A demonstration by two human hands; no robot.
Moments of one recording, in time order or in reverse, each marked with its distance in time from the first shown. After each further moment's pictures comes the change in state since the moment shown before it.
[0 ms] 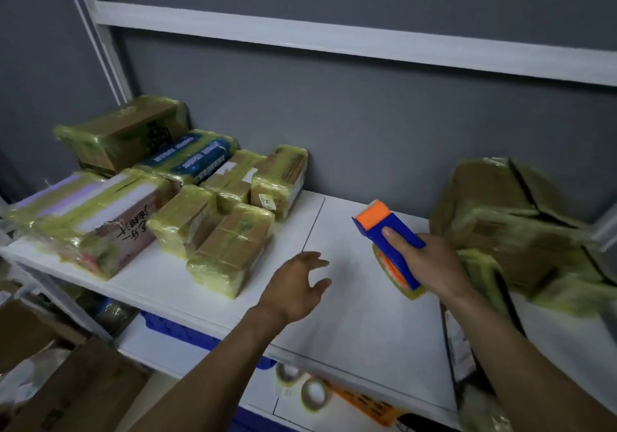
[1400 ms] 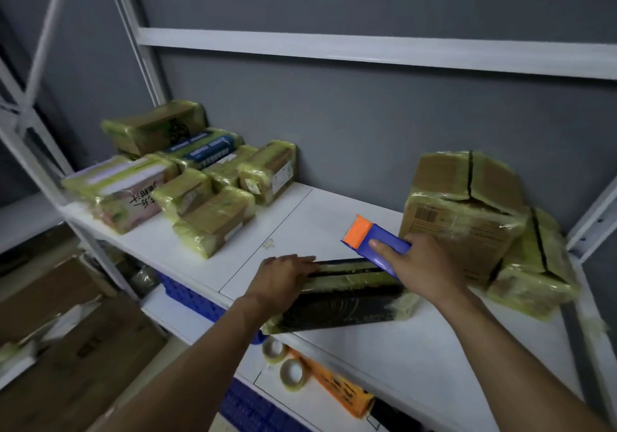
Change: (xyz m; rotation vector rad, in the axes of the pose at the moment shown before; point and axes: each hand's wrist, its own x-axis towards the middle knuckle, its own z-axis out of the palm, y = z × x) left_hand -0.038 0.113 0.081 0.386 -0.031 -0.013; right_hand -0.011 0.096 -0.122 -0.245 -0.089 -0.260
